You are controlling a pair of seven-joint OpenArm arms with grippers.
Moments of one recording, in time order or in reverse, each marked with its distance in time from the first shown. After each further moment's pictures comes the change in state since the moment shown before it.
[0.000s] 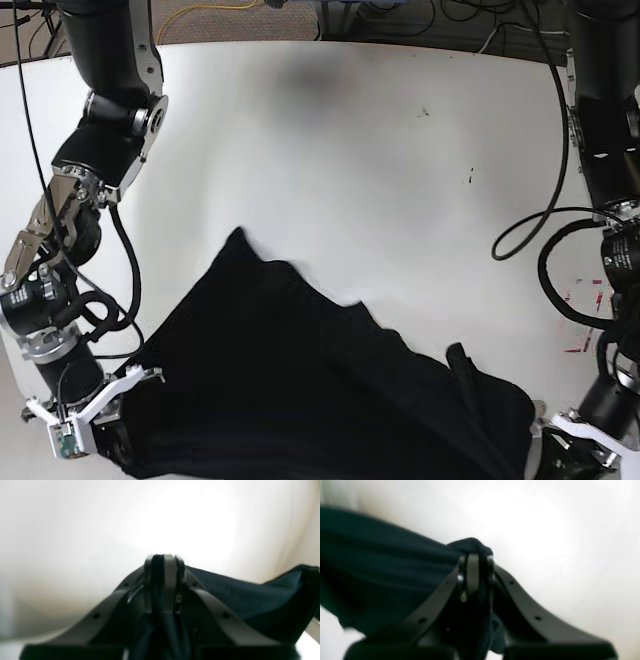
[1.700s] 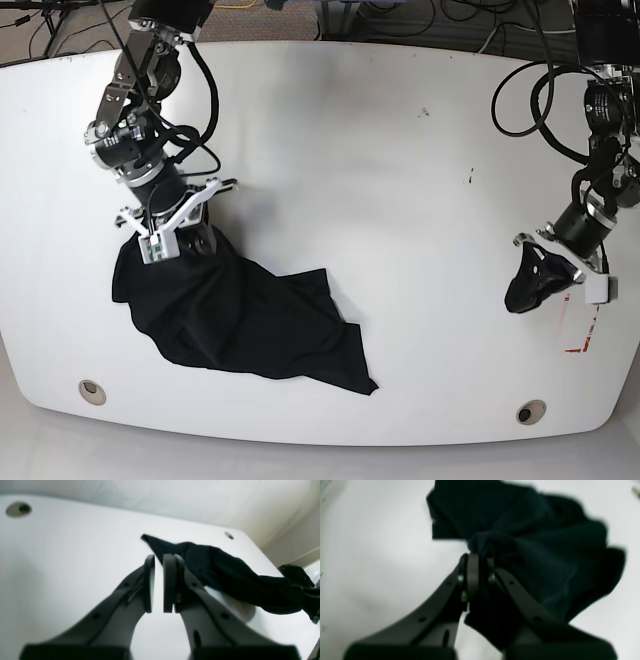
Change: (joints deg) left arm 43.9 -3.6 -7.7 10.1 -5.7 0.3 -1.0; right arm -43.9 -14.8 3.4 10.1 0.0 -0.4 0.7
